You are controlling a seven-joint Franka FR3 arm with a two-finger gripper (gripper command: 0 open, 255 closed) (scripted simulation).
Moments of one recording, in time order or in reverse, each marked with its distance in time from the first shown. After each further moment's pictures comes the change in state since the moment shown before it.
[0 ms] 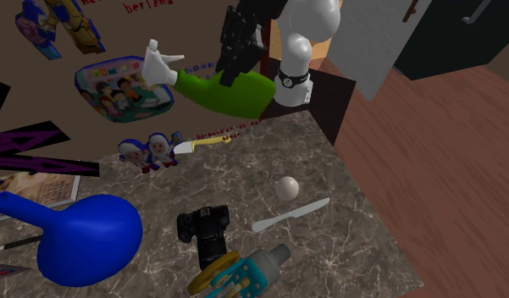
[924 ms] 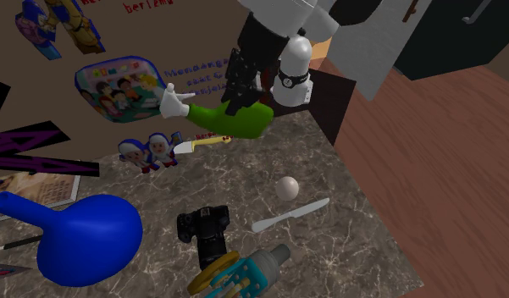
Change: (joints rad) arm -0.015 0.038 0.070 -0.150 -0.007 0.186 0.067
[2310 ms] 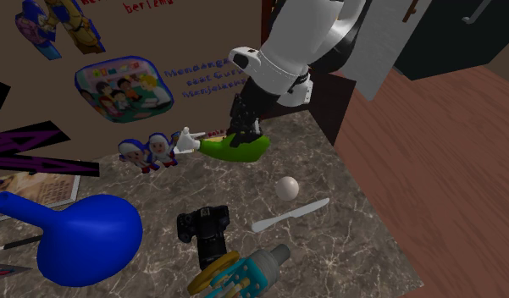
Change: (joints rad) arm -0.169 0.157 0.217 -0.147 -0.104 0.318 0.177
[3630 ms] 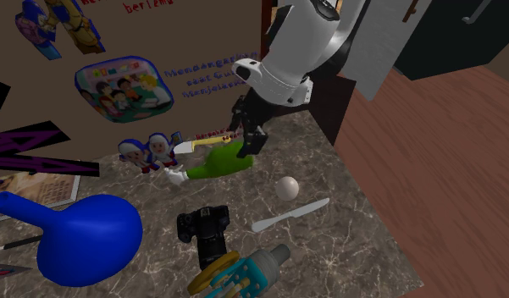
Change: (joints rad) arm -0.083 0.037 0.092 -0.024 -0.049 0.075 0.069
